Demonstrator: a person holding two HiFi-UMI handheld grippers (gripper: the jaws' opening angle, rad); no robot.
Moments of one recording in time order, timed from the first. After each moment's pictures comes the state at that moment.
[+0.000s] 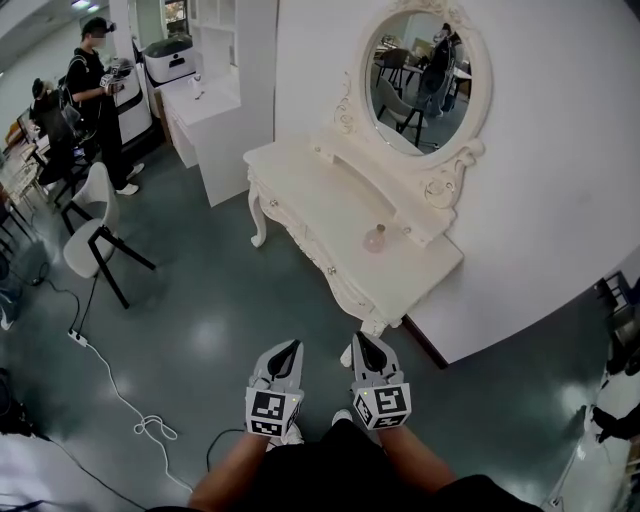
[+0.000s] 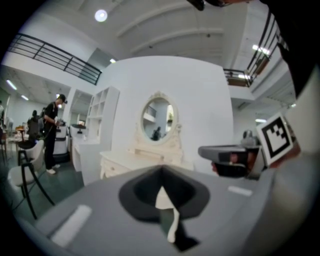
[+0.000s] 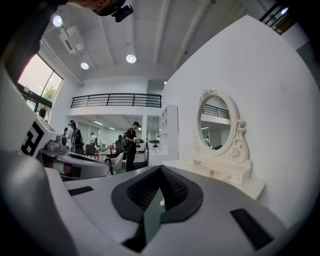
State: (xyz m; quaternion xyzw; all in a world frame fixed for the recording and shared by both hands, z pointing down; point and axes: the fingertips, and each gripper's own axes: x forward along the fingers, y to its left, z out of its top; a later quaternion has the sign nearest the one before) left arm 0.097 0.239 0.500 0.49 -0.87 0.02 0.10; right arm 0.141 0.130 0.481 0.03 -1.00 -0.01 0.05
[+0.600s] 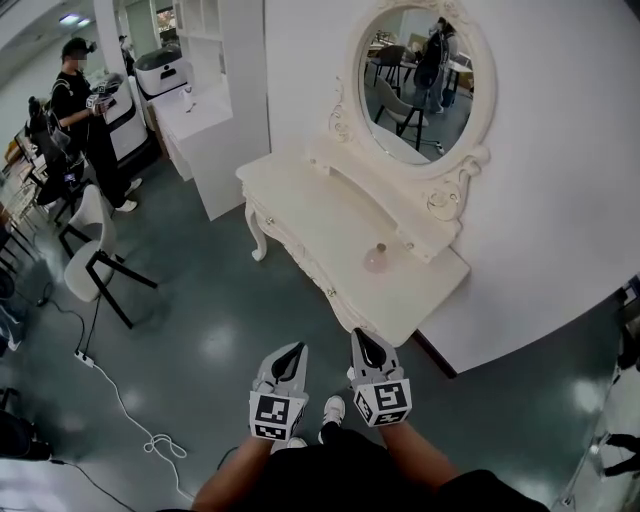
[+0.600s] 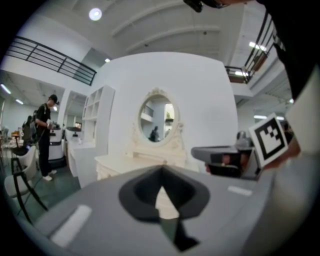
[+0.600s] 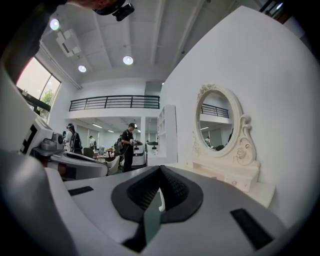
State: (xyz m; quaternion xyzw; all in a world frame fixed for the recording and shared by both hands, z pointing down) left arm 0.036 0.182 0.493 0.50 -0.86 0.04 0.09; right arm 0.065 0.078 0.480 0.03 -1.00 0.01 0.04
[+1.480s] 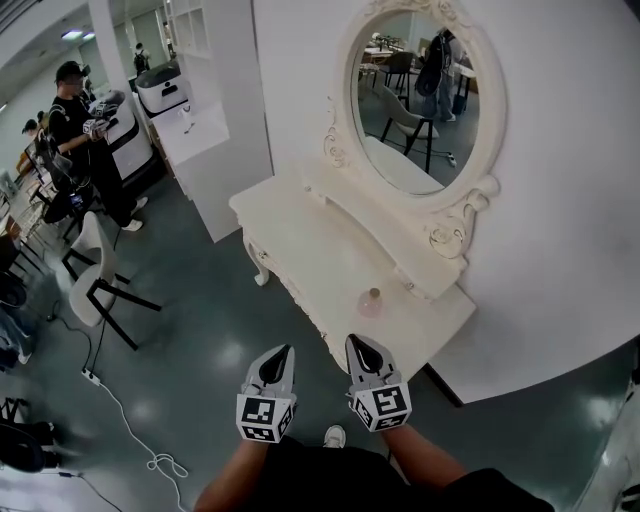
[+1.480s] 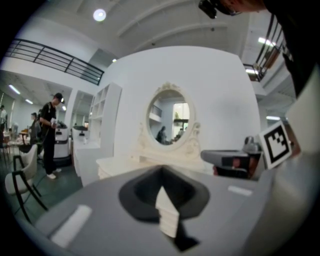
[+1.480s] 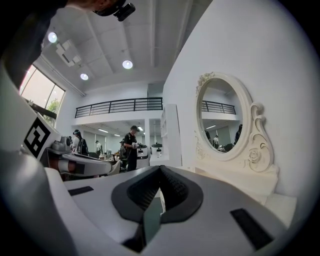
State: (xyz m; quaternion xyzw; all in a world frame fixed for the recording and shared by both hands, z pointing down) left arm -0.069 0.098 0.481 0.45 -0.89 0.02 0.10; right arm -0.027 -0.019 0.473 -0.02 -1.00 0.03 0.03
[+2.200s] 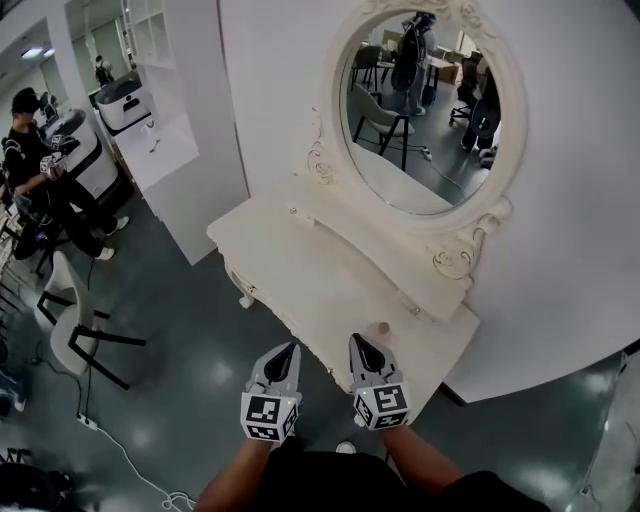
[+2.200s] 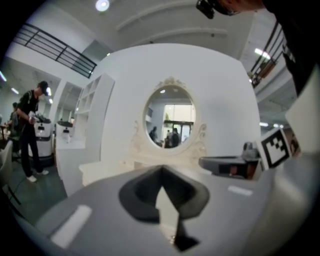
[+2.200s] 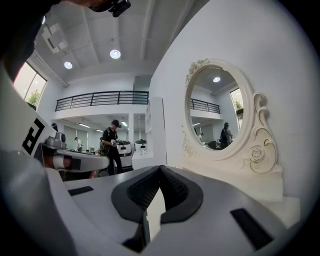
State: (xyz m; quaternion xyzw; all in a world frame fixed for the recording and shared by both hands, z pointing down) left arm -0.197 0.044 0.482 0.52 -0.85 0.01 0.09; right arm -0.140 -0.064 0.486 0.08 -0.99 0.03 0.06
